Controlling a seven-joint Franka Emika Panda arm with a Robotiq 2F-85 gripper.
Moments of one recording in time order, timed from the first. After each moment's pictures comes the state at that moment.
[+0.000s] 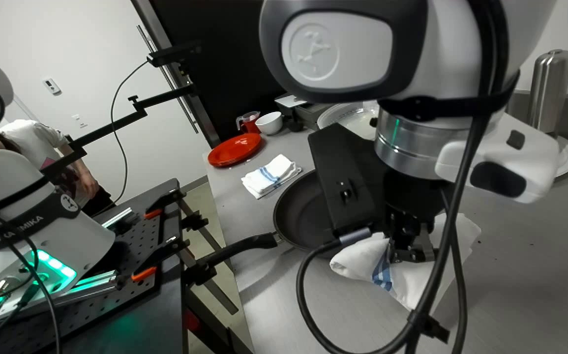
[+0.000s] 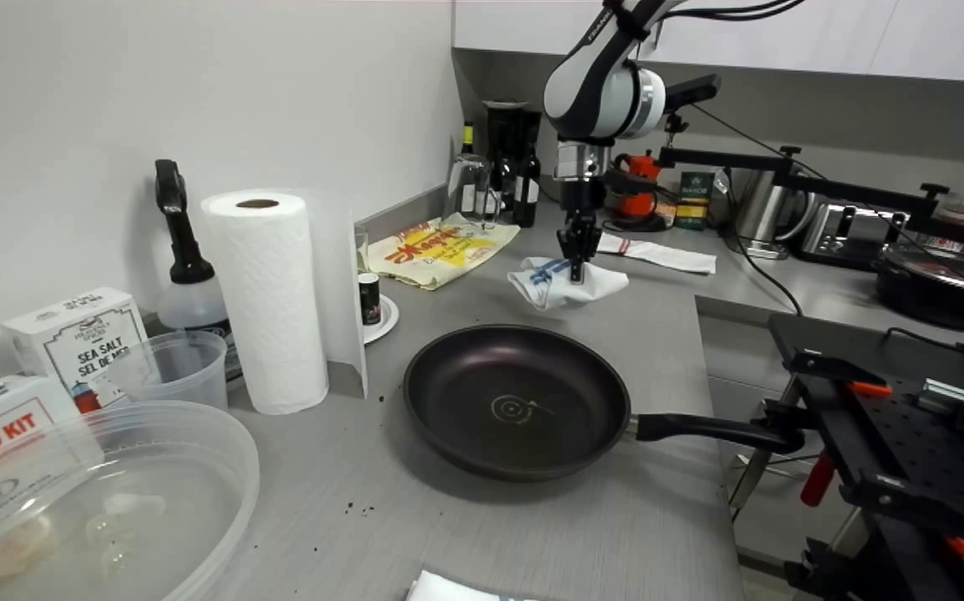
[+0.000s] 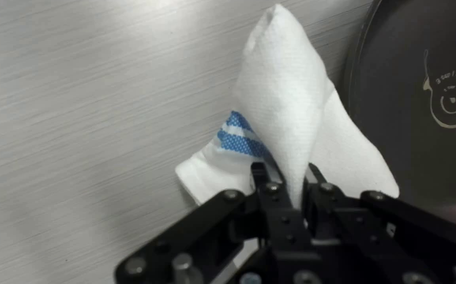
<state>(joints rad) -0.55 0.78 -0.09 -1.73 0.18 2.25 -0.39</state>
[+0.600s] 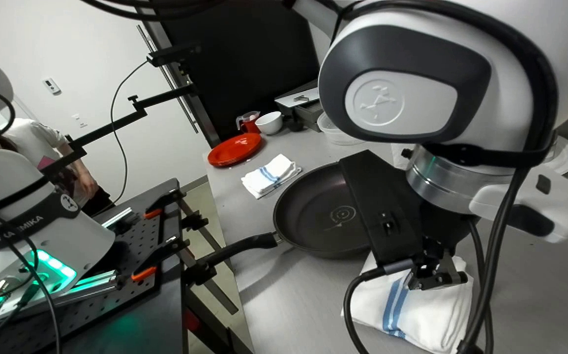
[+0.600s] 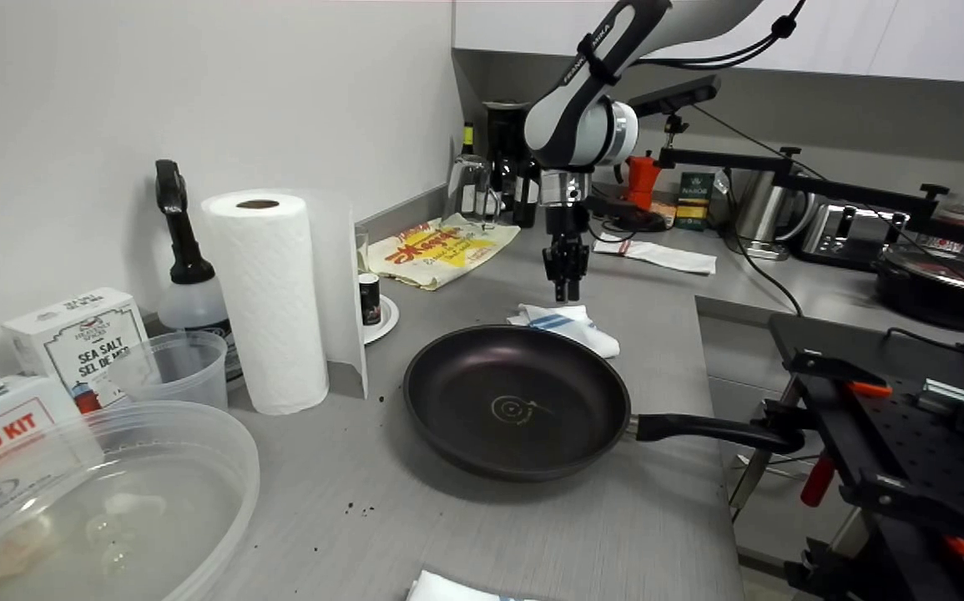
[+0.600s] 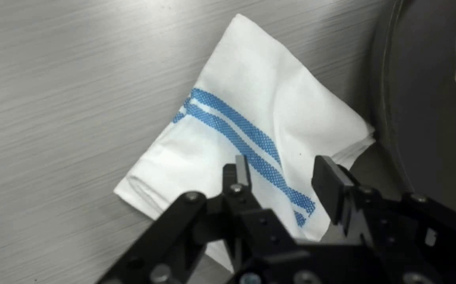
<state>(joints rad) -0.55 0.95 -0.09 -1.53 0.18 2.16 -0.39</state>
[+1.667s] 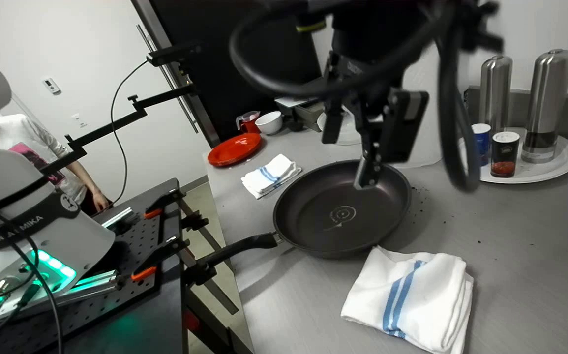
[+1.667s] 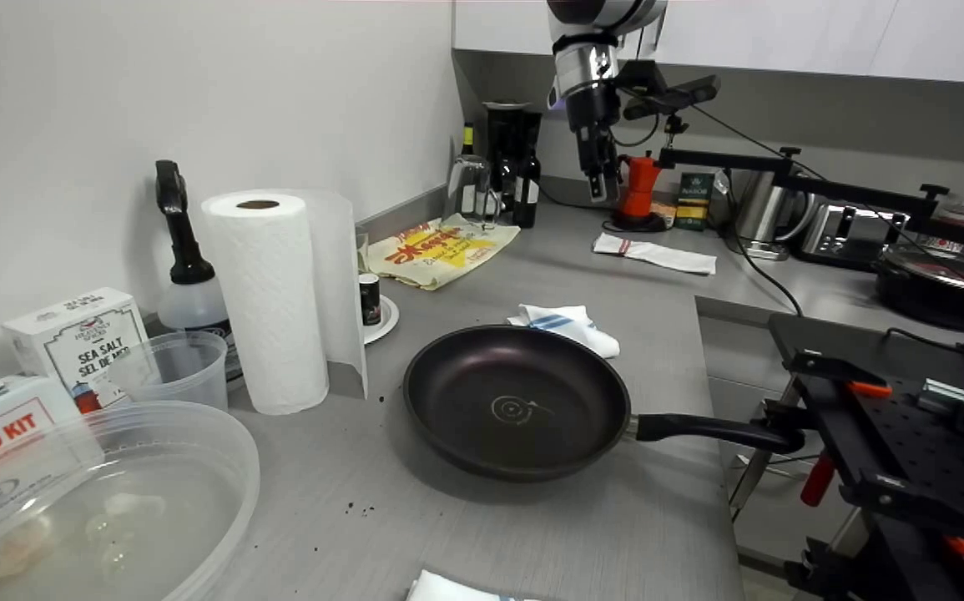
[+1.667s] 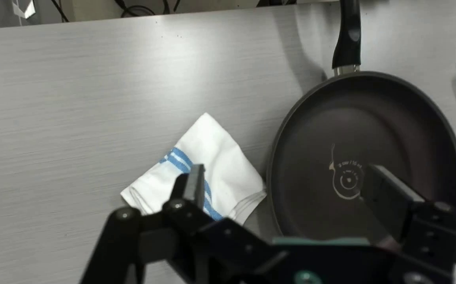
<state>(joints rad) -0.48 0.53 -0.11 -1.72 0.03 1.84 -0.45</state>
